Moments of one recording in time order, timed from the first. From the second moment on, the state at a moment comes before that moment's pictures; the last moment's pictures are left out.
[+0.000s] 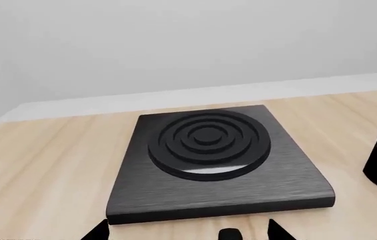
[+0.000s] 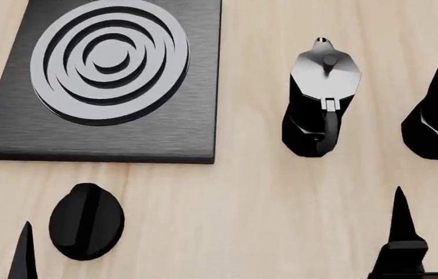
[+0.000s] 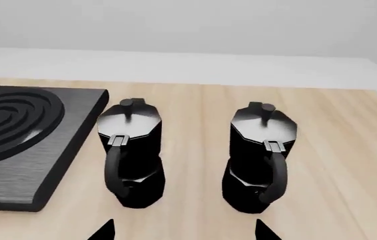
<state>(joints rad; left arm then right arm) 0.06 -0.53 0.23 0.93 -0.38 -0.49 -0.56 0.02 0.77 0.45 -0.78 1.06 0.77 0.32</state>
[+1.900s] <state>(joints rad) 0.03 -0.55 0.26 0.91 -0.42 -0.51 -0.60 0.46 0.88 0.16 -0.10 0.94 0.69 0.02</state>
